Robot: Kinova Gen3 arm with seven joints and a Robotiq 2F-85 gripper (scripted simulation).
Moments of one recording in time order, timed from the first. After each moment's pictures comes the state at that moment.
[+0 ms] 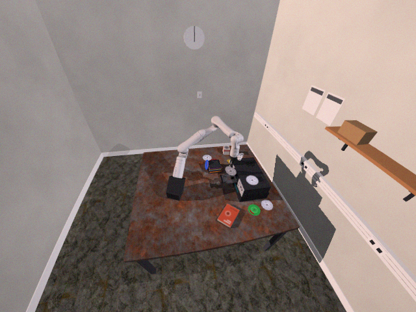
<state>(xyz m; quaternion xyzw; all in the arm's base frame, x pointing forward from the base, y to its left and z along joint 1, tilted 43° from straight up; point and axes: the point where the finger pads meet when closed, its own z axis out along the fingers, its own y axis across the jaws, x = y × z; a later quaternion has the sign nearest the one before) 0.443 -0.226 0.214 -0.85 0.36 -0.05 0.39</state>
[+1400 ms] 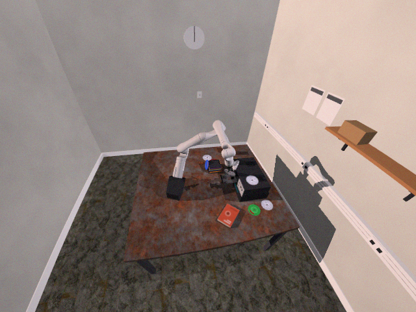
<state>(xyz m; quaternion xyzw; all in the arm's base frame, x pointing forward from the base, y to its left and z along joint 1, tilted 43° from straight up) 0.419 -0.242 0.177 -0.76 0.34 -0.12 0.54</state>
